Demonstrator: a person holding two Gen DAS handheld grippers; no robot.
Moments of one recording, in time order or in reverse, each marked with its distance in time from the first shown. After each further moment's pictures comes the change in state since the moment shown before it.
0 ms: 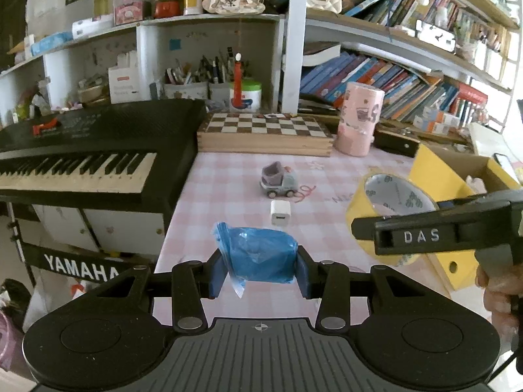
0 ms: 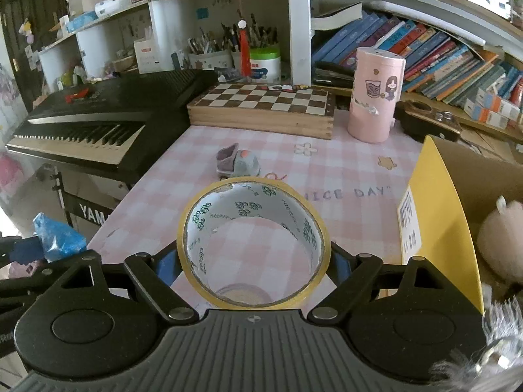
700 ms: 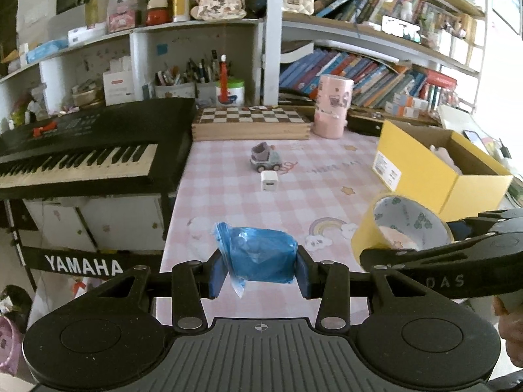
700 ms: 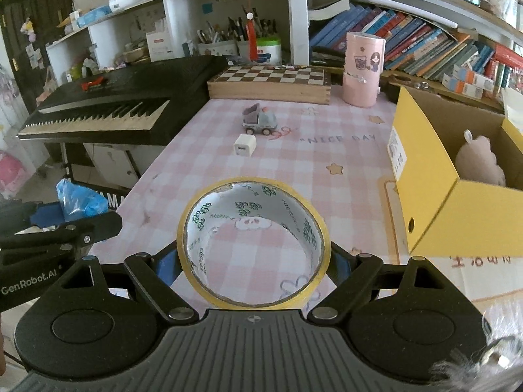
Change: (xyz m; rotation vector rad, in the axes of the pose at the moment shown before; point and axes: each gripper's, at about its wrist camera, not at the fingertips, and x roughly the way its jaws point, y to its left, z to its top) left arm -0.066 0.010 -0.045 0.070 -0.004 -0.060; right arm -0.076 0.051 -0.078 0.039 0.018 -0.028
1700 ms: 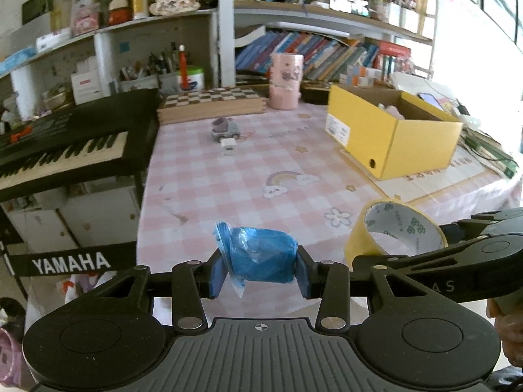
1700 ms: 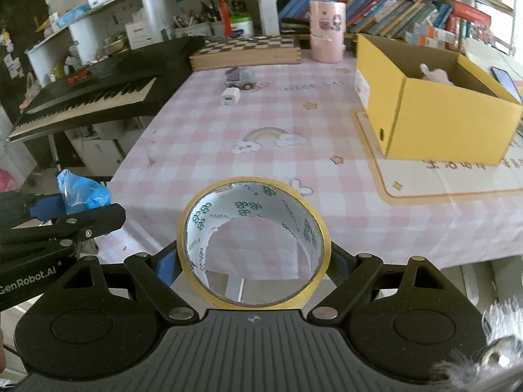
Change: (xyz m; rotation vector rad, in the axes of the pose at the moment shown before) left arm -0.041 -0.021 -0.044 0.113 0.048 -0.109; right arm -0.049 0.012 -0.076 0.124 0.047 -0.065
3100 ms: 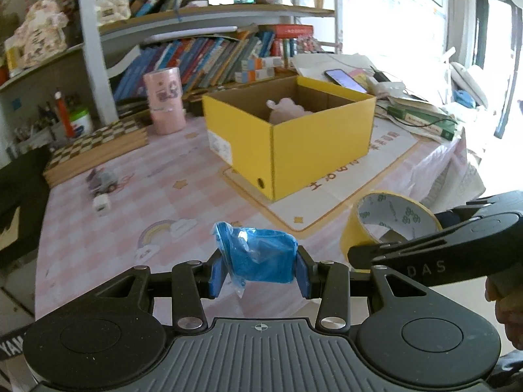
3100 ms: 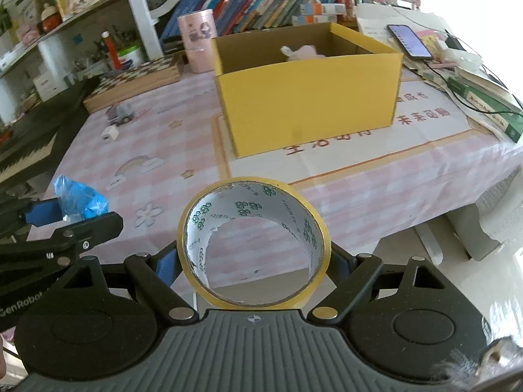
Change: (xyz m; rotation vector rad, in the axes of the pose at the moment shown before) left arm 0.063 -0.118 0.047 0.262 -0.001 -0.214; right arm -0.027 -0.130 -0.005 0.248 -0.034 -0.183
